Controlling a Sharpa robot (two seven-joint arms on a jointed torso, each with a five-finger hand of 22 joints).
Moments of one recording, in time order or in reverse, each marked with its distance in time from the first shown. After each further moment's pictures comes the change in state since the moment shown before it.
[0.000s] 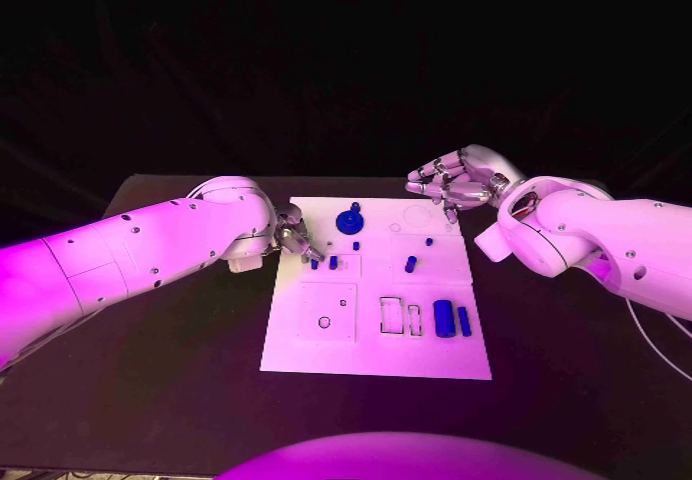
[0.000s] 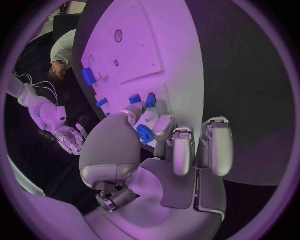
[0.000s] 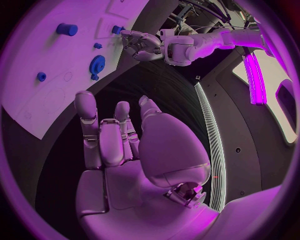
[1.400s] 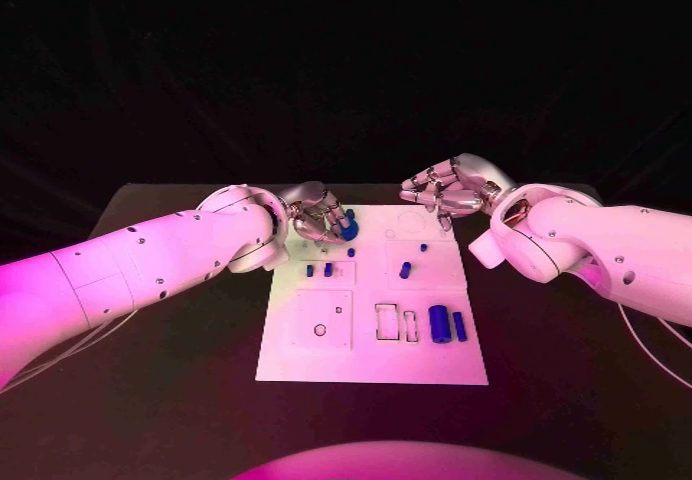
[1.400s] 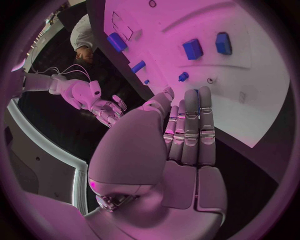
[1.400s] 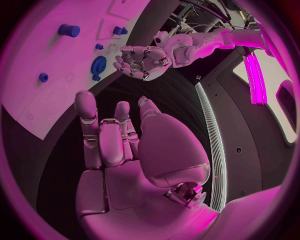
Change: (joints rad) left arm -0.012 0.041 -0.003 -0.019 0.042 -0.348 0.459; left_hand 0.500 0.056 -0.130 -0.084 -0.172 -0.113 0.149 -0.421 -0.407 -0.372 0.145 -0.841 -0.847 -0.320 0.122 -0.887 -0.648 0.140 -0.393 0.108 -0.995 -0.504; right arm -0.004 0.000 0.000 -0.002 0.000 0.001 0.000; right_hand 0.009 0.009 -0.003 0.003 0.025 0.000 0.000 0.004 0.000 -0.004 -0.004 0.004 -0.002 0.000 0.000 0.000 0.001 0.000 0.000 0.000 -0.003 -0.002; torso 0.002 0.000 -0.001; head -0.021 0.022
